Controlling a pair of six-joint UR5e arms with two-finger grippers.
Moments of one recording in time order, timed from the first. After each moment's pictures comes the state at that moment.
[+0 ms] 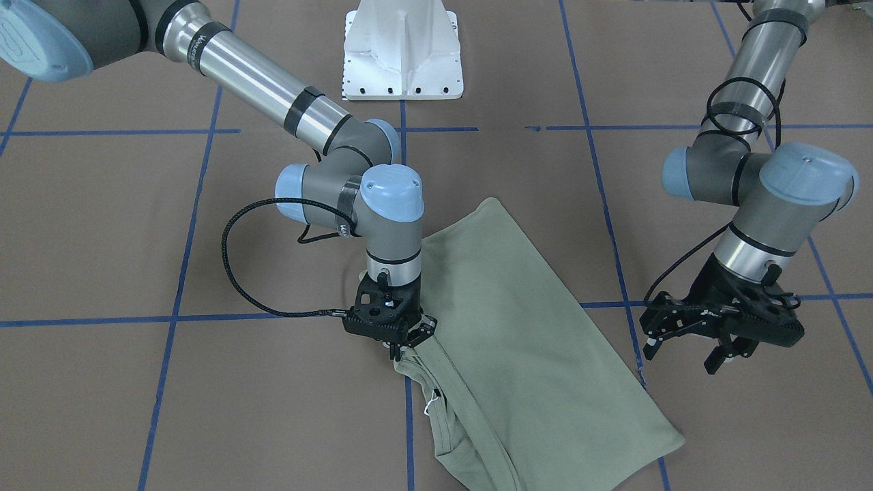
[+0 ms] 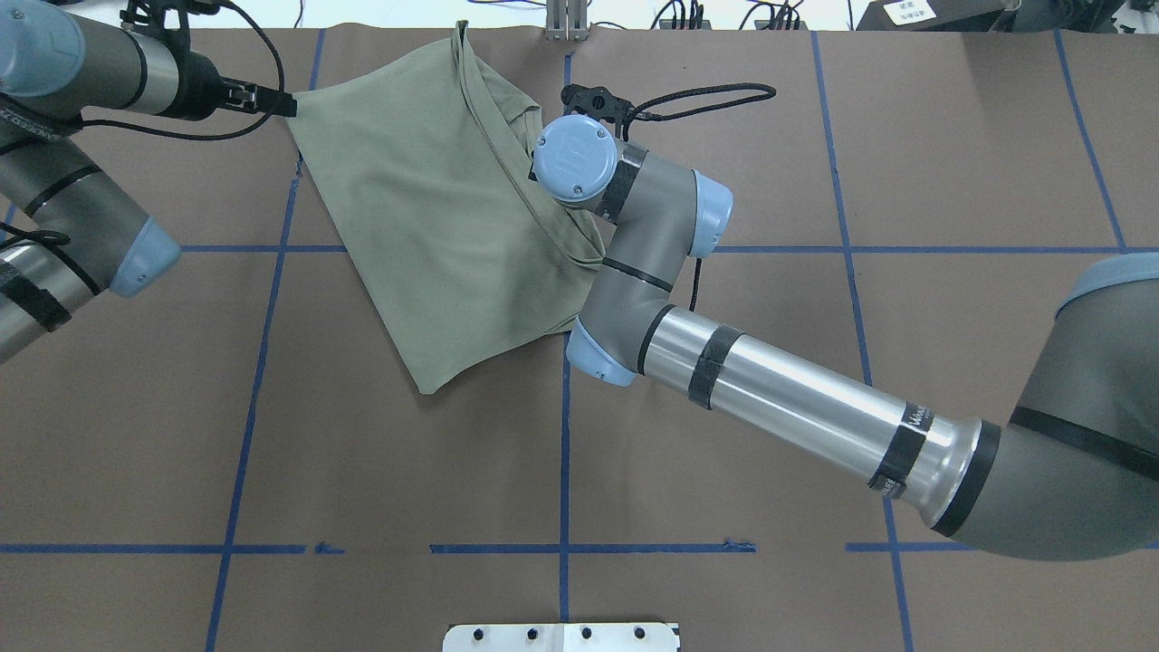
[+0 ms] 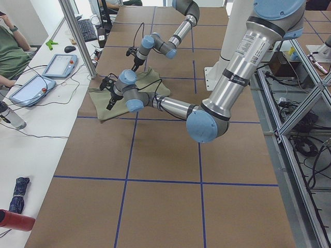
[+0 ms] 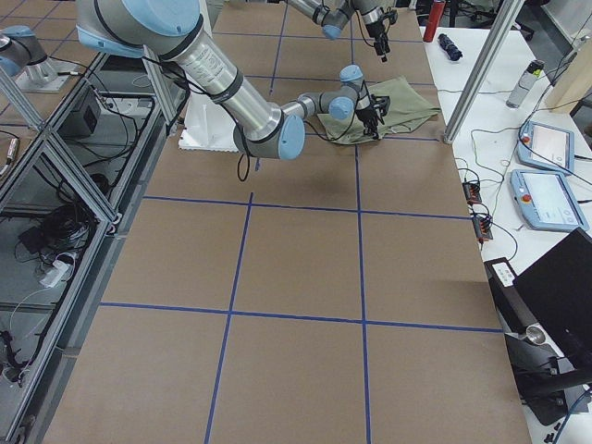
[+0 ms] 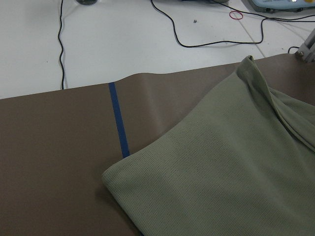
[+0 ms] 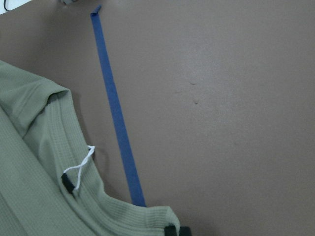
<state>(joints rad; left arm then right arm) -1.01 -2.07 -1.28 -2.44 -1.91 -0.78 0.60 -0.55 0.95 -1.11 1.53 1.45</state>
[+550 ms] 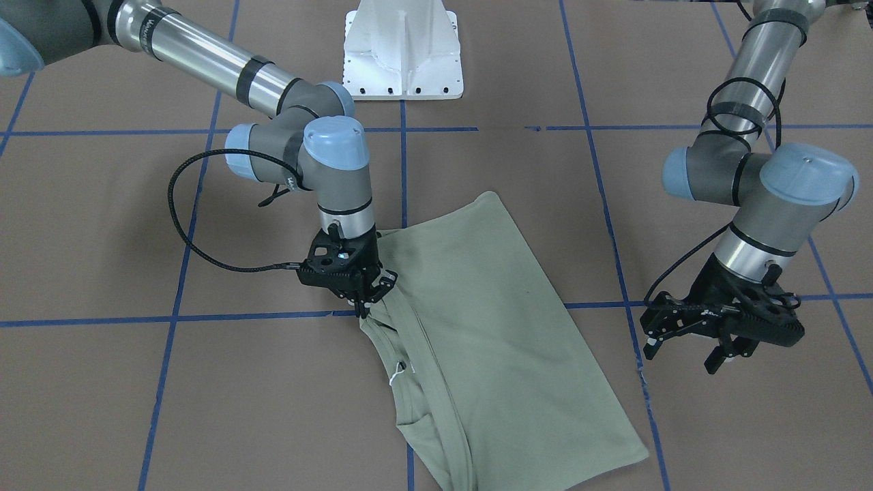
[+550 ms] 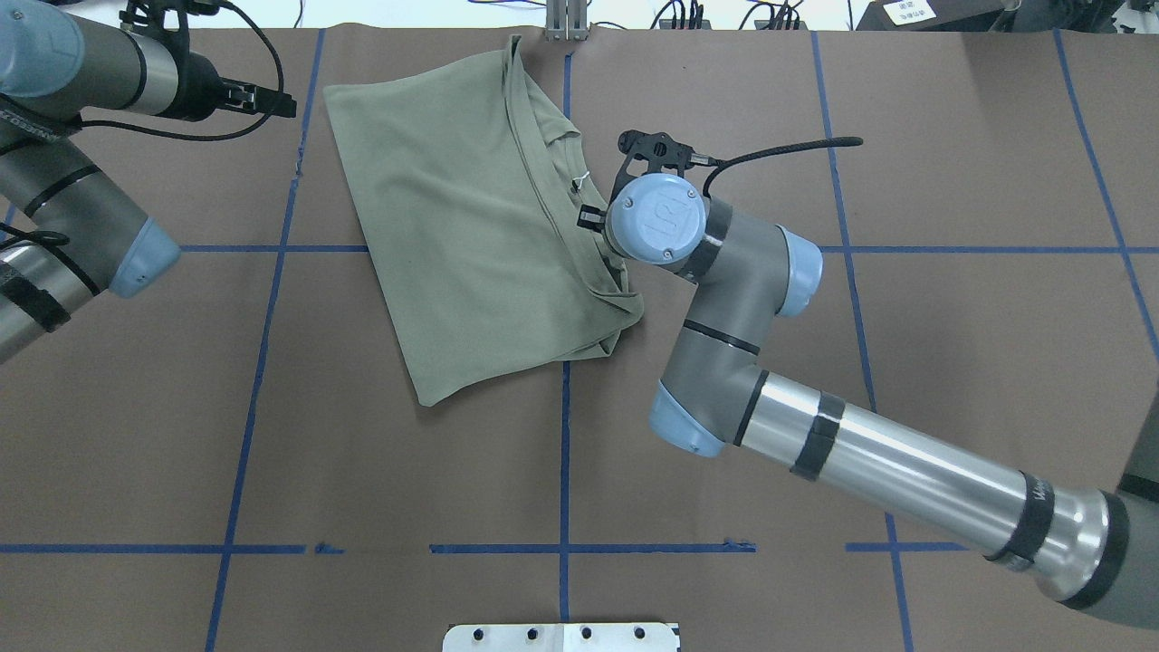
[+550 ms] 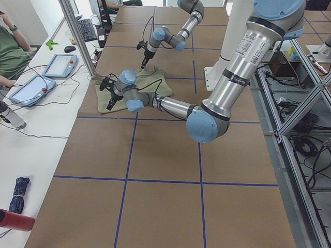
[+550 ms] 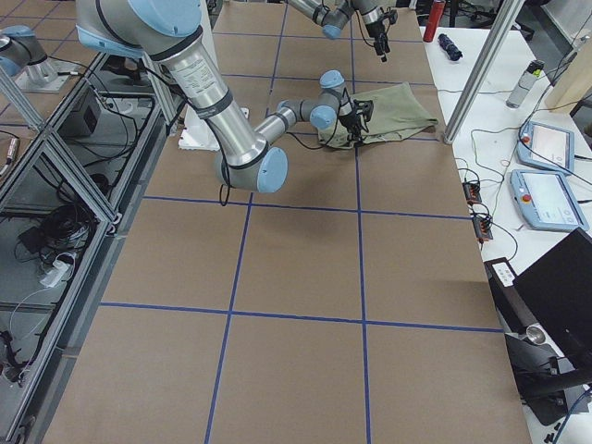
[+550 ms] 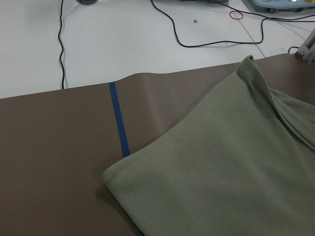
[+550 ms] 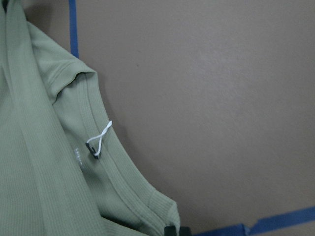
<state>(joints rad) -1.01 -2.07 -1.28 -2.44 -1.91 -0.78 0.55 -0.85 1.38 -1.18 1.51 1.45</state>
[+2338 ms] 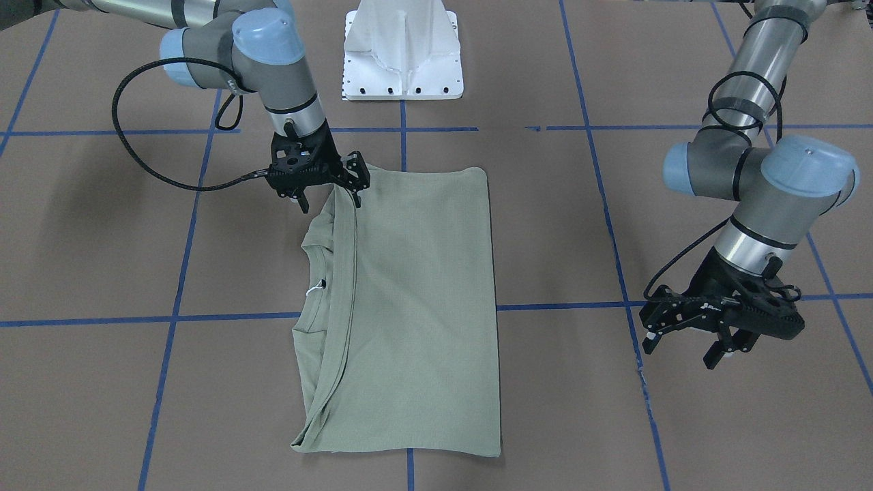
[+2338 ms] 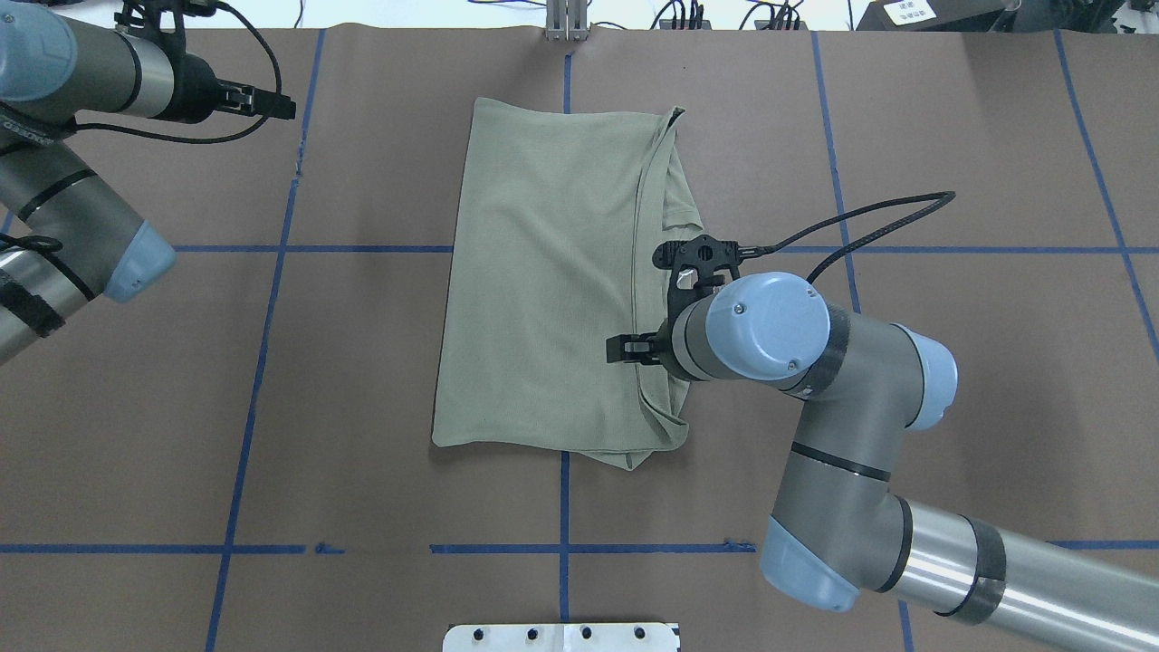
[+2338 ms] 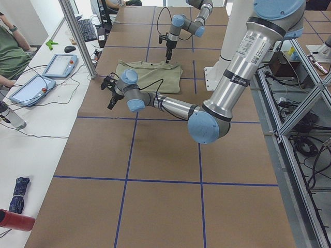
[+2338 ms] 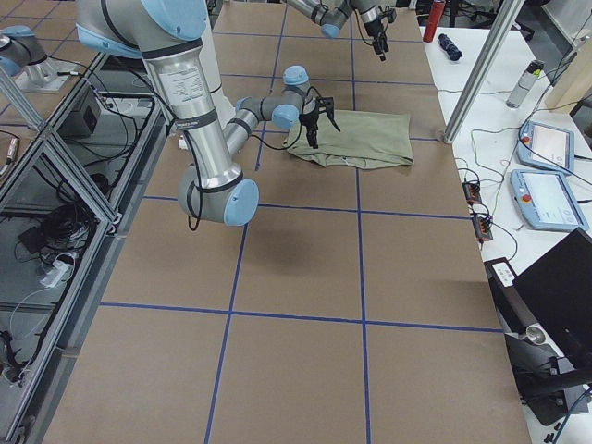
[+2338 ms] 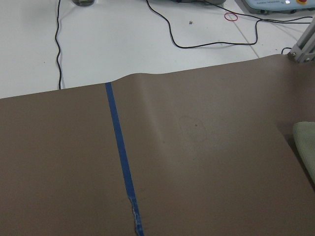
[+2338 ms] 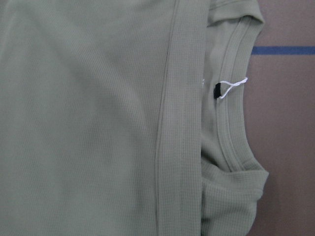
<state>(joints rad) -1.01 -2.05 -1.31 -2.45 -1.91 -0.78 0.43 -1.09 1.80 -1.38 1.68 1.22</state>
